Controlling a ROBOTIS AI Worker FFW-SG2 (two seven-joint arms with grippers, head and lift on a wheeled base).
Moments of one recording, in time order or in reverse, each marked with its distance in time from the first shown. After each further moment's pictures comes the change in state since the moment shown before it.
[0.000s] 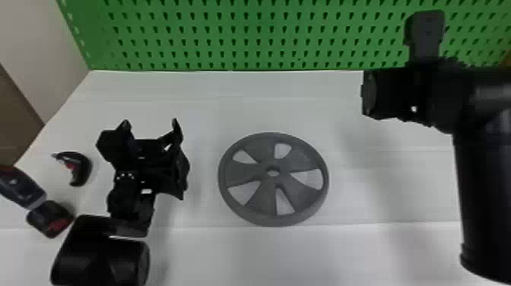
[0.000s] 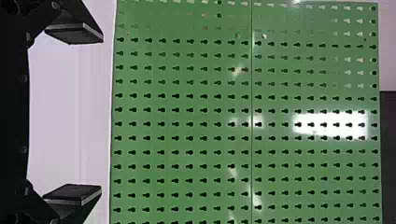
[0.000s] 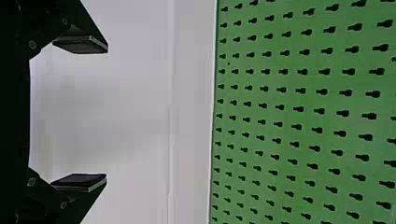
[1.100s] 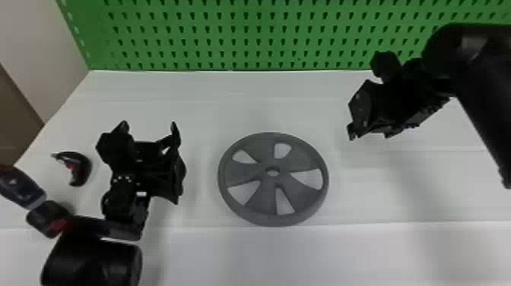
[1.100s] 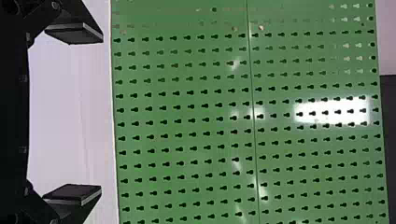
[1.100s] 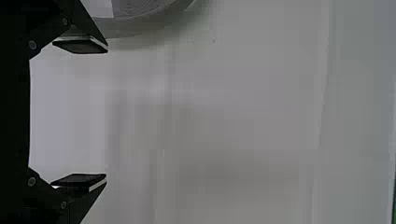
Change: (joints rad) left arm 0.010 0.047 -0.017 -0.006 -0.020 0.002 0.000; right arm -0.428 -0.188 0.320 0.765 -0.526 0.205 -0.010
